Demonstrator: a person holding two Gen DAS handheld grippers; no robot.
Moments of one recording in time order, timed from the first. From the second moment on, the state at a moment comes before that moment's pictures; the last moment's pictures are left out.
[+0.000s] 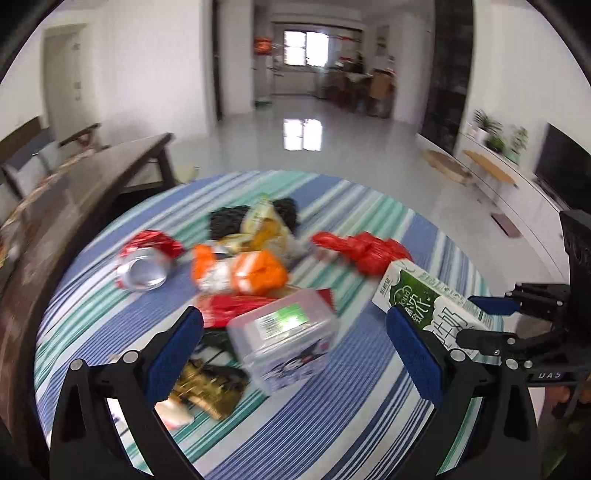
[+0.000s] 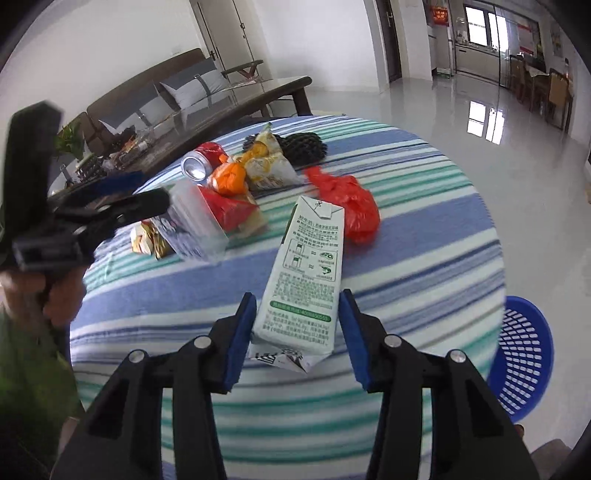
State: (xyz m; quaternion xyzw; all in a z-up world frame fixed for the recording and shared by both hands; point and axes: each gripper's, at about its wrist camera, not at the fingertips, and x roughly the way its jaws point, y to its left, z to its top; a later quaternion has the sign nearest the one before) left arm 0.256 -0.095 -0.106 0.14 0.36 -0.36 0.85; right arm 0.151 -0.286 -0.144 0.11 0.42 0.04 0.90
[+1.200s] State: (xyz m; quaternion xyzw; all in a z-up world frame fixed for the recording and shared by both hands) left arm 0.194 -0.091 -0.150 0.08 0.49 -0.09 0.86; right arm 0.121 -0.311 -0.143 0.07 0.43 0.04 0.90
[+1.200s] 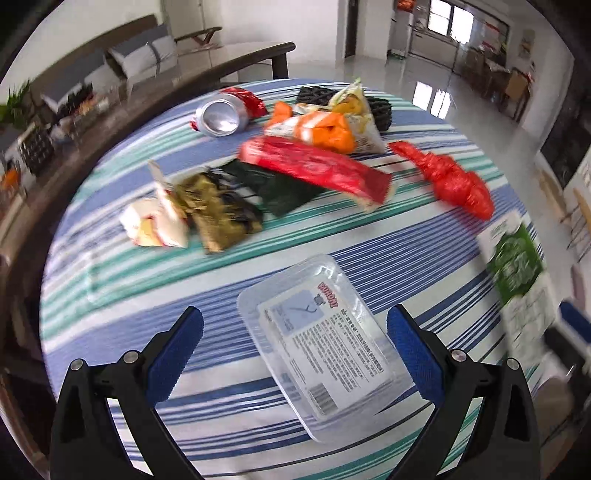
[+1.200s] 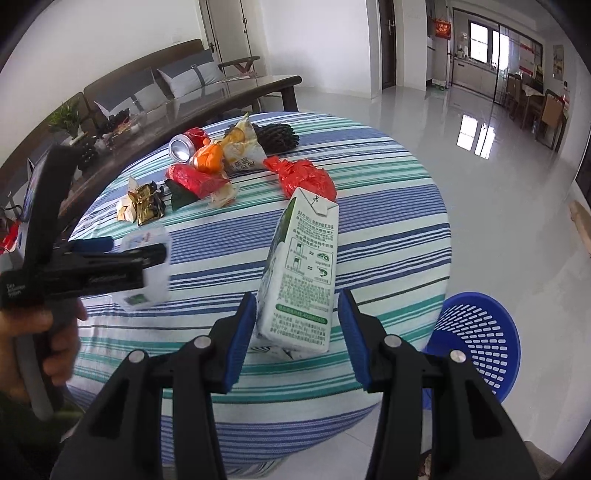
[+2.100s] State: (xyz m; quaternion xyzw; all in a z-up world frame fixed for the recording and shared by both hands) left arm 0.185 -0.063 -0.156 0.05 0.53 -0.16 0.83; right arm 0.183 -0.294 -0.124 0.03 0.52 0.07 0.85
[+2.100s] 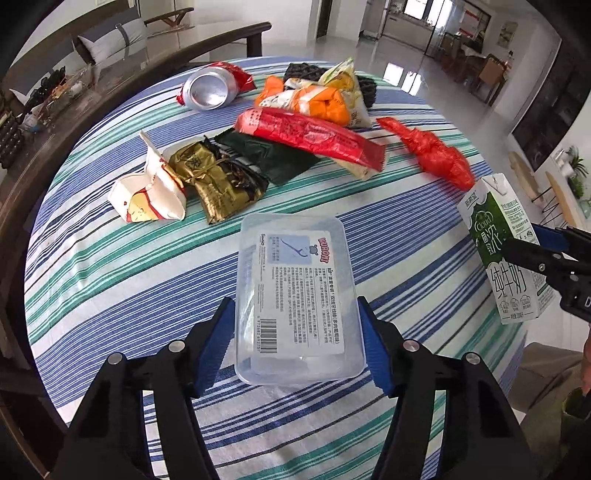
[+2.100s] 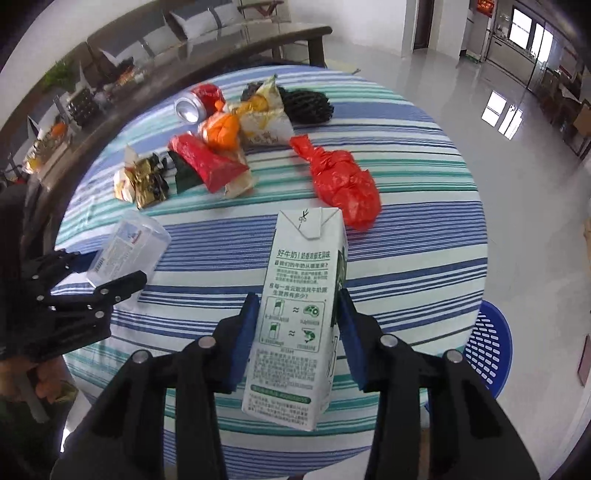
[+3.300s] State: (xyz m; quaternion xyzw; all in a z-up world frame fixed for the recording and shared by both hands) left arm 0.130 -0.463 -0.198 0.10 0.52 -0.40 0.75; right arm 0.110 -0.631 -0.207 0.18 0.49 -0.11 0.84
